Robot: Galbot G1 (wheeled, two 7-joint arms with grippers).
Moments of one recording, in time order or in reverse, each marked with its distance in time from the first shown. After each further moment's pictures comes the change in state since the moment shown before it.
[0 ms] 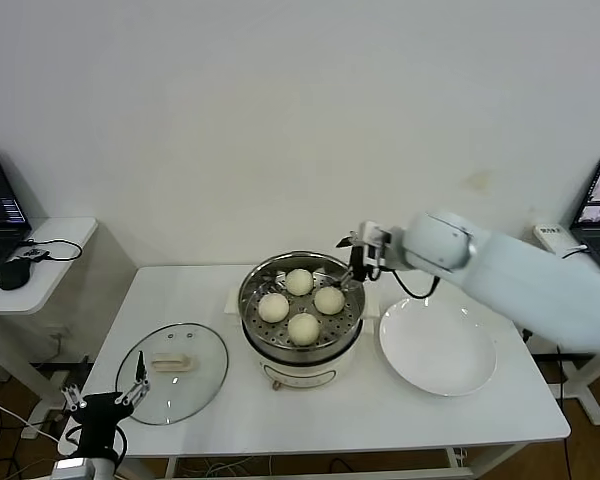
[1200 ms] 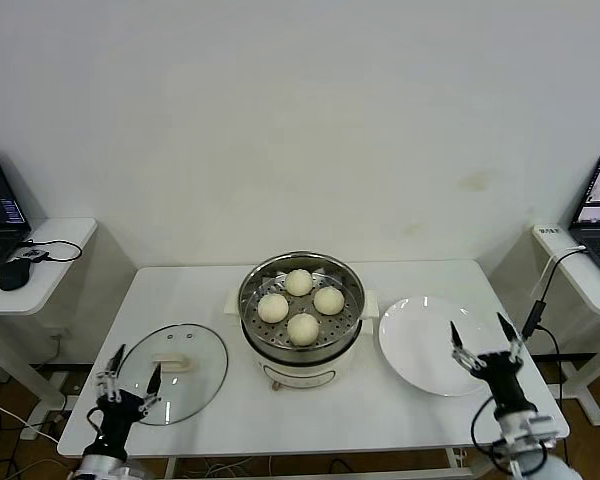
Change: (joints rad) left arm -0.110 0.085 0.005 0.292 0.943 -0.142 0.026; right arm -1.594 0.623 1.580 0.219 -0.369 0.741 0.206
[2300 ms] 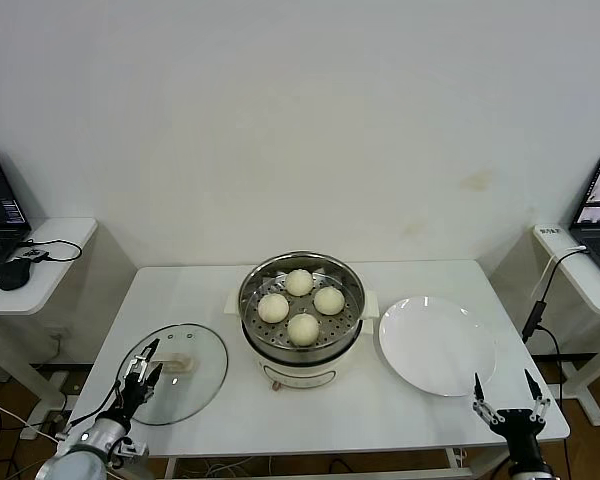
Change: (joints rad) left arm -0.282 0.094 0.060 0.329 0.497 -0.040 0.069; right arm -0.119 0.129 0.080 -0.054 -0.154 0.105 0.044
